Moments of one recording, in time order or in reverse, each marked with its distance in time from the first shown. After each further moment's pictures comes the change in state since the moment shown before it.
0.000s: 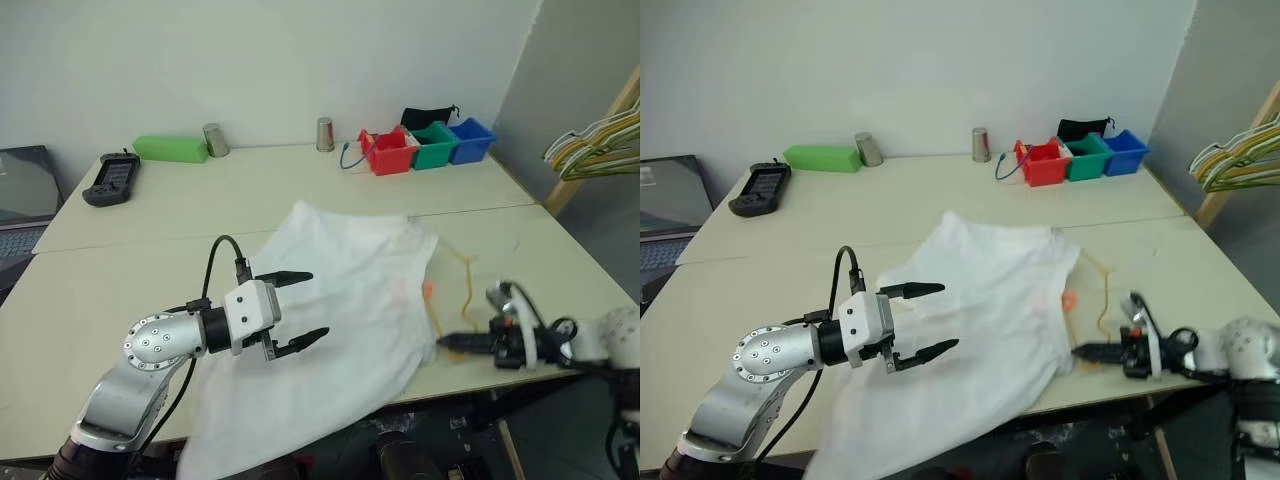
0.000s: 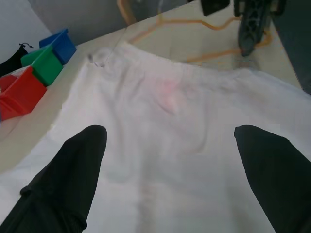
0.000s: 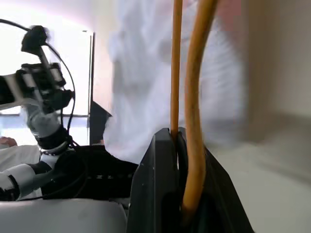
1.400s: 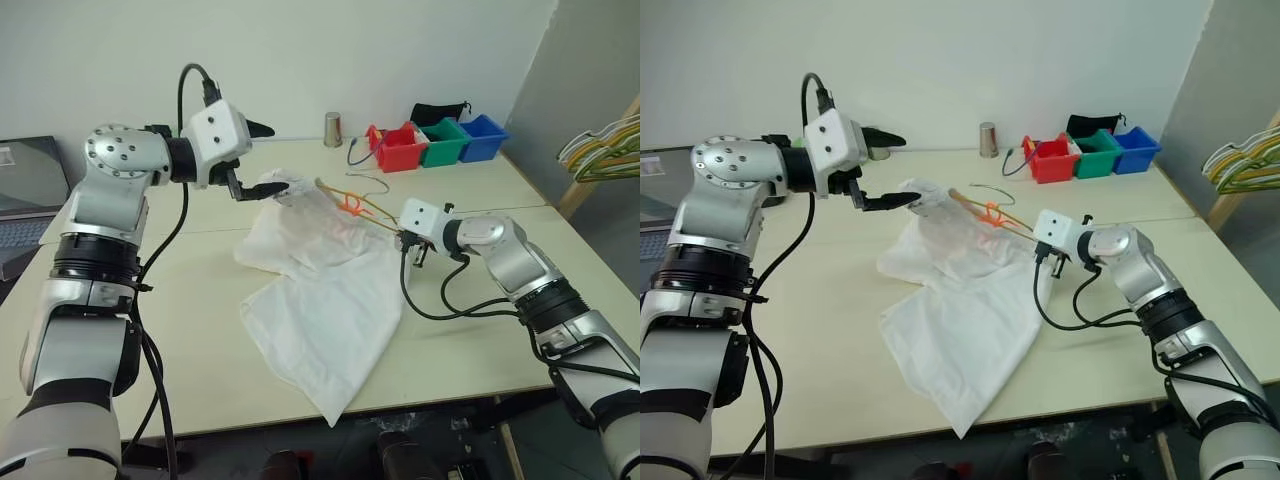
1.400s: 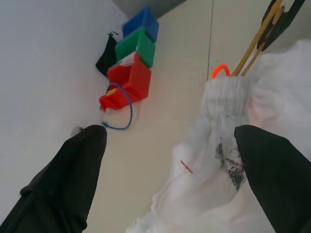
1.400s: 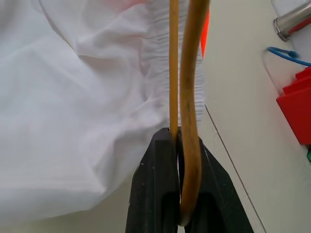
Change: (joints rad) left arm -0.996 0.053 -0.104 1.042 0.209 -0.282 -0.256; right arm -0.477 0.245 0.657 0.262 -1.228 -1.345 -0.039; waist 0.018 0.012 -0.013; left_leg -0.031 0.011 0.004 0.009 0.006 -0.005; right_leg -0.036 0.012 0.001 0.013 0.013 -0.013
